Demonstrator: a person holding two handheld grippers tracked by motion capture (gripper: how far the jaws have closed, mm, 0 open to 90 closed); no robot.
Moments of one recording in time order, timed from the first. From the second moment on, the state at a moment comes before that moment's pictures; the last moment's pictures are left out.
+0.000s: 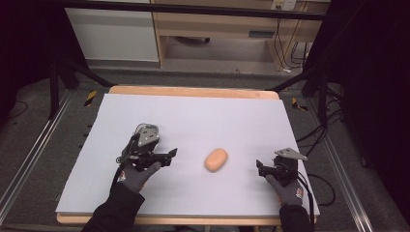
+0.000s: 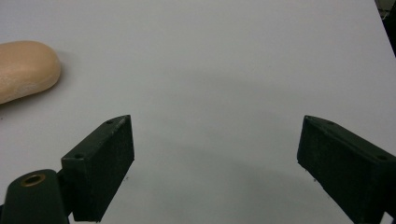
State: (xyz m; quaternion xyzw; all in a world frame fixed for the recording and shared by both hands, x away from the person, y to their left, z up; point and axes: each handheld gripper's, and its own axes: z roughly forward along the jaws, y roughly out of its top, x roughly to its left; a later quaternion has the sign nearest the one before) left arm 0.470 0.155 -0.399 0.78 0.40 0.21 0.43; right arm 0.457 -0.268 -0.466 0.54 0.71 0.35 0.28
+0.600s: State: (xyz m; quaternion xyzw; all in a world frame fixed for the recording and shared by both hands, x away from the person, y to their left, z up) left arm 0.483 0.105 -0.397 0.81 0.37 0.19 0.41; right arm 0.458 -0.268 -0.463 0.54 0.72 0.35 0.28
